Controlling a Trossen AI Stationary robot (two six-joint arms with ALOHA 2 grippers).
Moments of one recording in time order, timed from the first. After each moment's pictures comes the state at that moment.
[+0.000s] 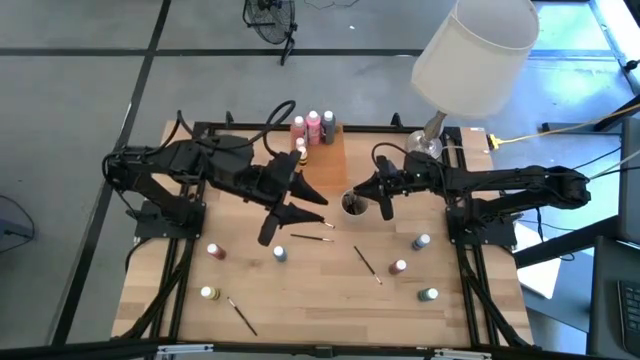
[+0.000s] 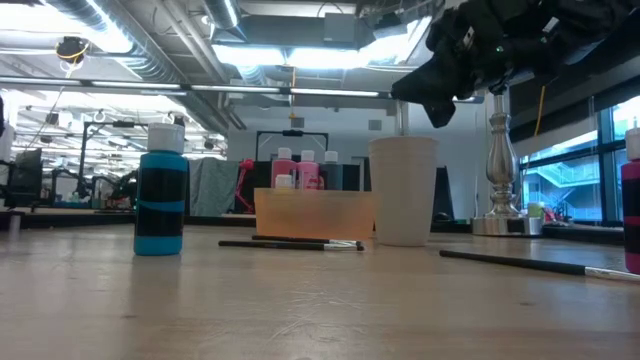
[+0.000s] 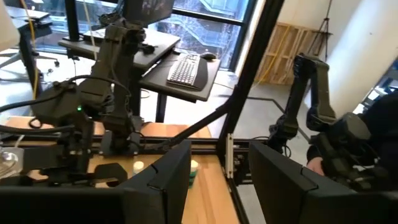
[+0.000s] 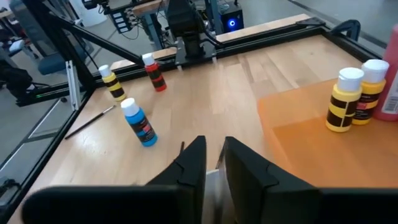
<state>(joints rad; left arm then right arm) -0.21 1.50 1.90 -0.60 0.02 -0.23 -0.20 1.17 0.55 0.30 -0.27 0.18</state>
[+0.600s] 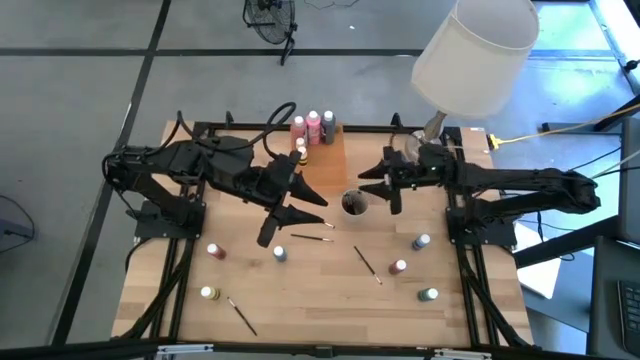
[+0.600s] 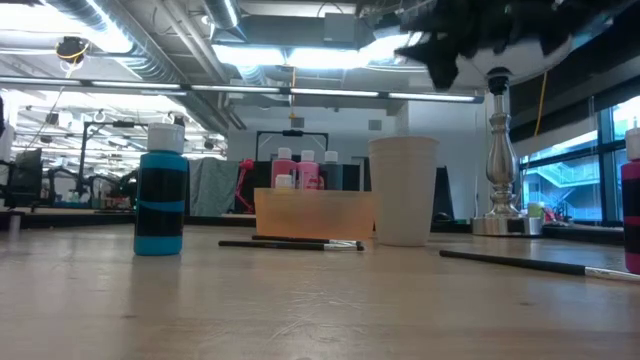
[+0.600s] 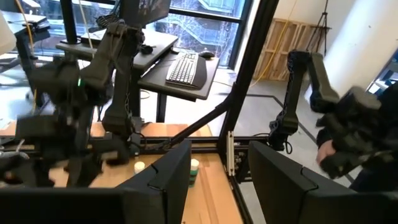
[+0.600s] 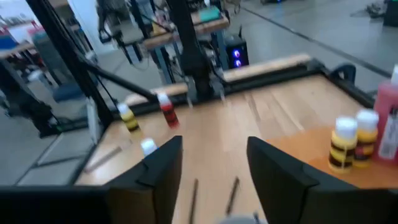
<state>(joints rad) -0.22 1.50 1.90 -0.61 0.02 -0.20 -0.19 1.05 0.64 0.22 -0.27 0.22</state>
